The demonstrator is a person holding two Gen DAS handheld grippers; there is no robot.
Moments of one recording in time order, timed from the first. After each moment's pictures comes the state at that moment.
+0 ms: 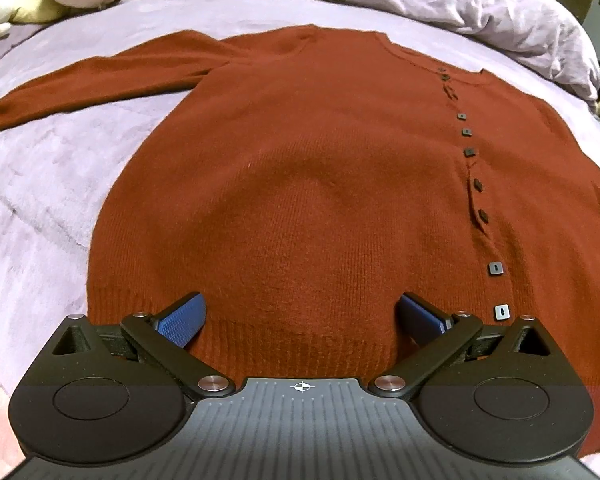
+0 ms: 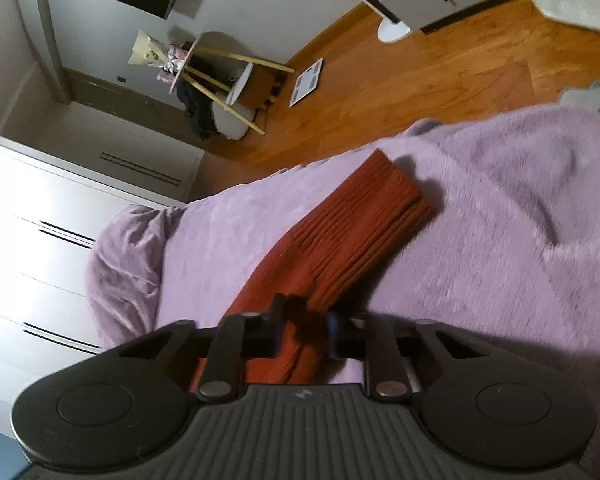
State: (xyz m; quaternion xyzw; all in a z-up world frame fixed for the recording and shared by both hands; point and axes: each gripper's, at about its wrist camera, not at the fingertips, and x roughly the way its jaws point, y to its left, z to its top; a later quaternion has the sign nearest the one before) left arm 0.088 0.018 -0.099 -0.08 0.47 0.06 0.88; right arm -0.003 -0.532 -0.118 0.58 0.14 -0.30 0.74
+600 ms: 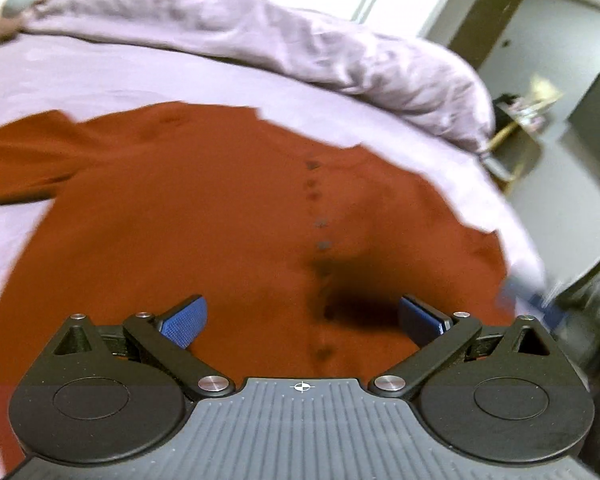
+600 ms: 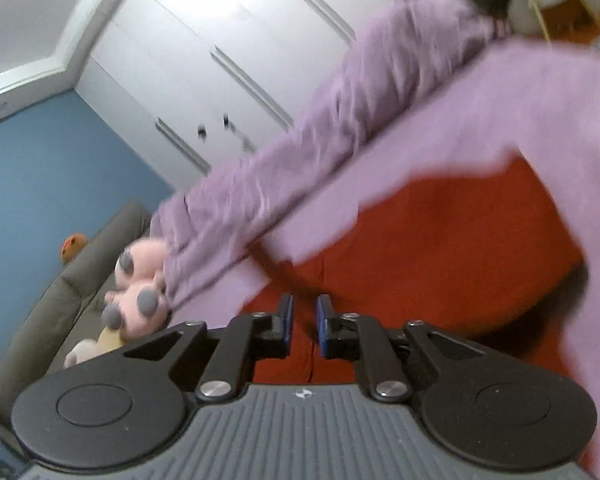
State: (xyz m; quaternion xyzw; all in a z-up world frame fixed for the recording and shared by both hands) left arm 0.166 0.001 -0.049 -0.17 0.40 -0.12 0.89; right arm 0.134 -0.268 -0.024 0.38 0.26 0.09 0.88
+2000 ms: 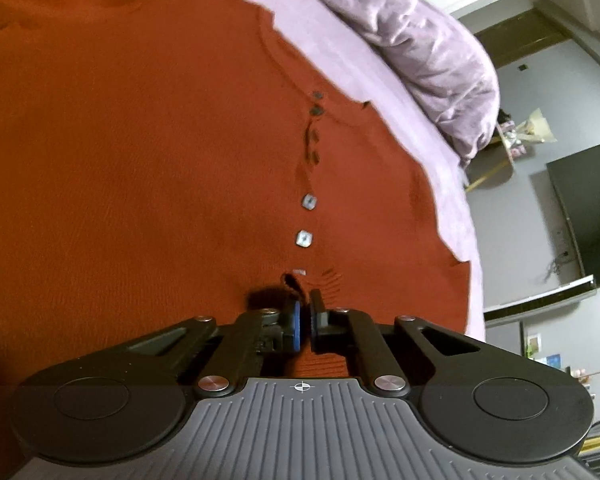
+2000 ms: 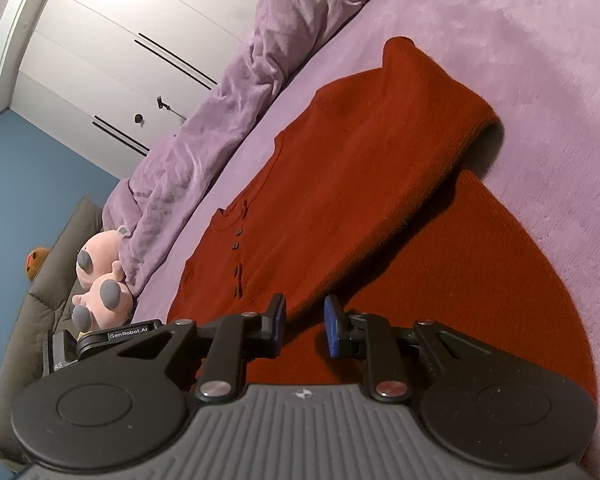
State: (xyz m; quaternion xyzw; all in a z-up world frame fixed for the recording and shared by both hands) left arm 0.246 0.018 -0.113 -0.34 0.49 -0.18 0.78; right arm 0.112 -0.266 -0.090 0.43 0.33 0.04 0.84
